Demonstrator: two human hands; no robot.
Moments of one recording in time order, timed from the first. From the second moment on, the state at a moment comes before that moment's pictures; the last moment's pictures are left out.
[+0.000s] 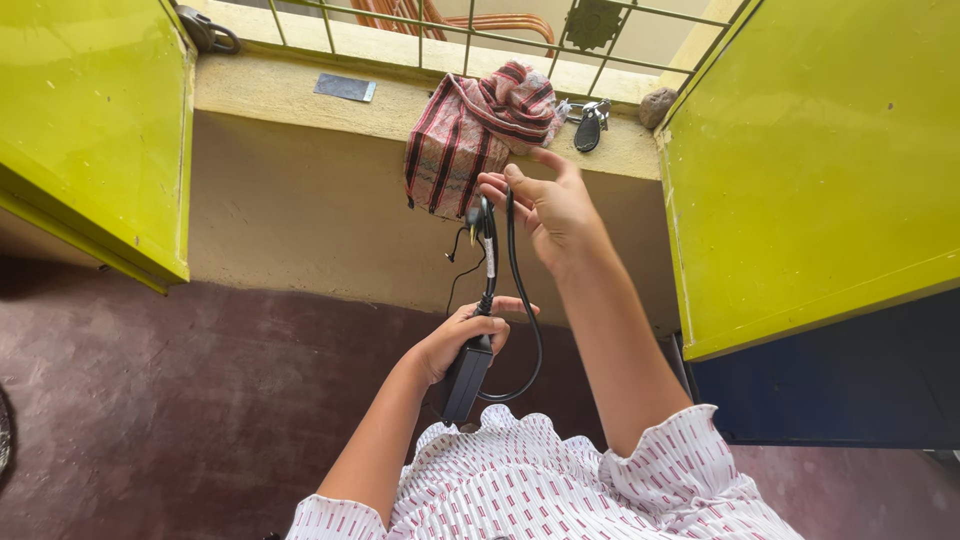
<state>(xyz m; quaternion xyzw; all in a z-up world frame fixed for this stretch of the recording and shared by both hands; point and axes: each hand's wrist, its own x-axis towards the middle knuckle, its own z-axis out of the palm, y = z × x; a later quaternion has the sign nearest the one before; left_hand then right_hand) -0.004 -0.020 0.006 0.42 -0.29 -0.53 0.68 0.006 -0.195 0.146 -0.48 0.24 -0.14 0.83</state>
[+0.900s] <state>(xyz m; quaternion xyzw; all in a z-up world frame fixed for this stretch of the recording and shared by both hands) 0.015 0.003 0.013 0.62 -0.26 -0.39 0.63 0.010 -0.197 0.107 -0.61 0.06 0.01 0.79</state>
